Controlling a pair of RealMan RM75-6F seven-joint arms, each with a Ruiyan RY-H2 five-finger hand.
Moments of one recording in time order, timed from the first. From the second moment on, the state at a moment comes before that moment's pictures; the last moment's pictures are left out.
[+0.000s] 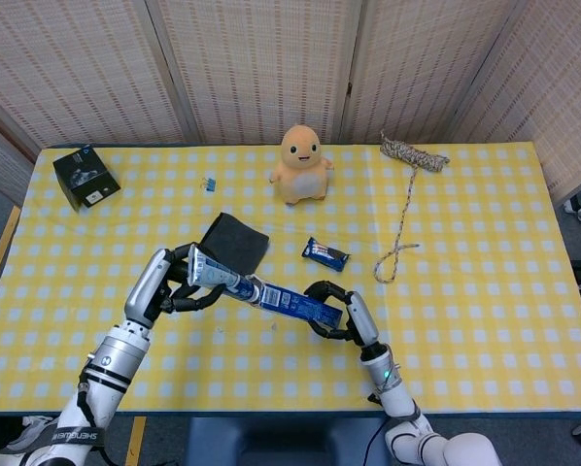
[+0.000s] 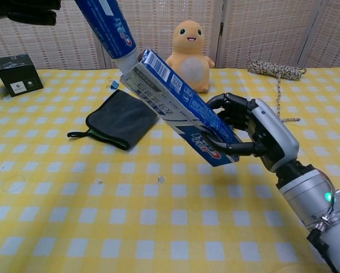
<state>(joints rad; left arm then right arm) -0.63 -1.18 -0.43 -2.34 0.80 1.21 -0.18 0.54 -2.26 0.07 -0.43 -1.59 1.54 1.19</state>
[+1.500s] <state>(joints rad) -0.66 -1.22 -0.39 -2.31 0.81 1.14 -0.15 0.53 -2.25 0.09 -0.56 -1.61 1.60 1.24</state>
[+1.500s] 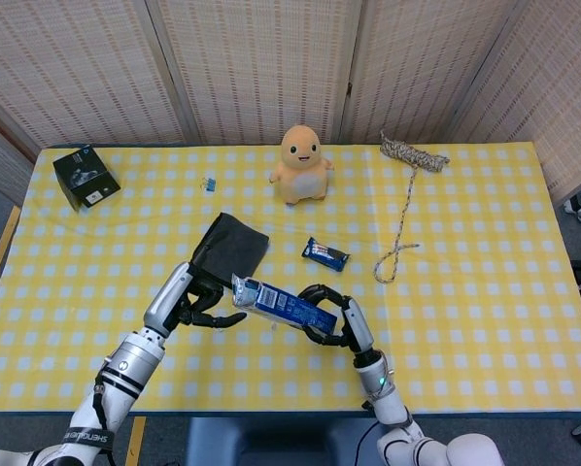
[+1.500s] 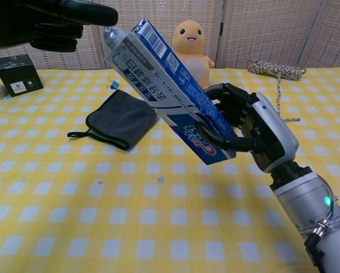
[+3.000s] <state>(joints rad) -0.57 -1.21 -0.21 -2.25 1.20 1.14 -0.07 0.51 -2.21 0.13 -0.67 -1.56 1.53 1.33</state>
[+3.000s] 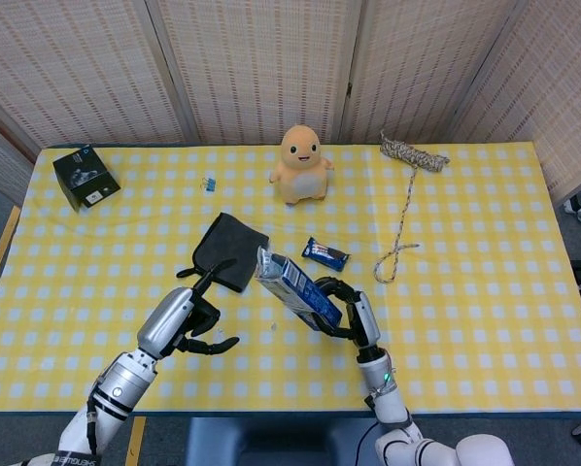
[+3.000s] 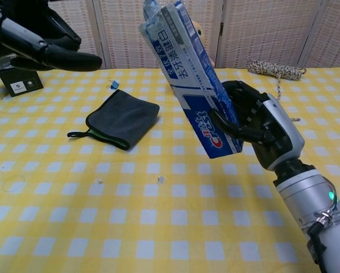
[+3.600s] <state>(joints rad) -0.60 -1.27 -0.22 -2.23 1.18 1.13 -0.03 0.50 -2.22 0.12 -0.68 -1.58 1.53 1.33</state>
